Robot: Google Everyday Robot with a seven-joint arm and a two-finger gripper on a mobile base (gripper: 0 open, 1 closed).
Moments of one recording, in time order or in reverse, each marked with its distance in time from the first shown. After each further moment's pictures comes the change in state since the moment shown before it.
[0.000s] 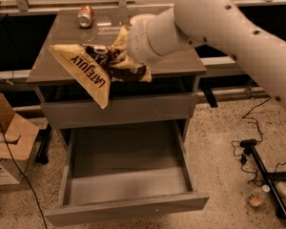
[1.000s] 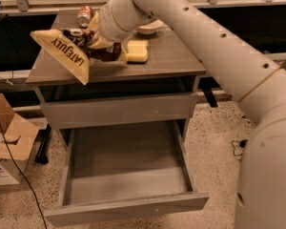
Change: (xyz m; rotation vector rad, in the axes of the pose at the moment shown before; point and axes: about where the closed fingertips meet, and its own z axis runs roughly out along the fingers) arm -0.007 -0.081 0.097 -0.047 -0.011 -0.107
